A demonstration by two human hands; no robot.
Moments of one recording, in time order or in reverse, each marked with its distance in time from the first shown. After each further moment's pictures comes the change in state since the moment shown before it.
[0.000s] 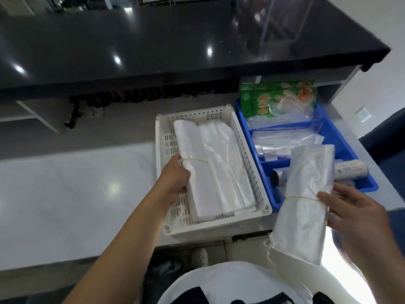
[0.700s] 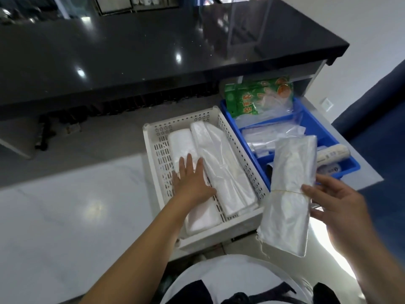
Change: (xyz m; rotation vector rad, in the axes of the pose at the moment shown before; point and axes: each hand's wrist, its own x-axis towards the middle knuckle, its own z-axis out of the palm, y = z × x) left_hand 0.045 -0.031 0.025 1.202 -0.131 0.396; right_hand -0.031 0.000 0.049 0.142 0.100 0.007
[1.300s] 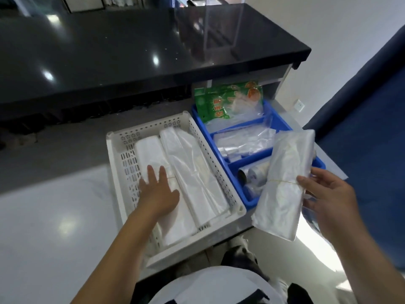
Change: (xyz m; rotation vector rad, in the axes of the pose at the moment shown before) left_hand -0.002 0.001 -0.009 -0.077 -0.084 -0.166; right_hand 0.035 -0.011 -0.043 0.016 0.163 -0.035
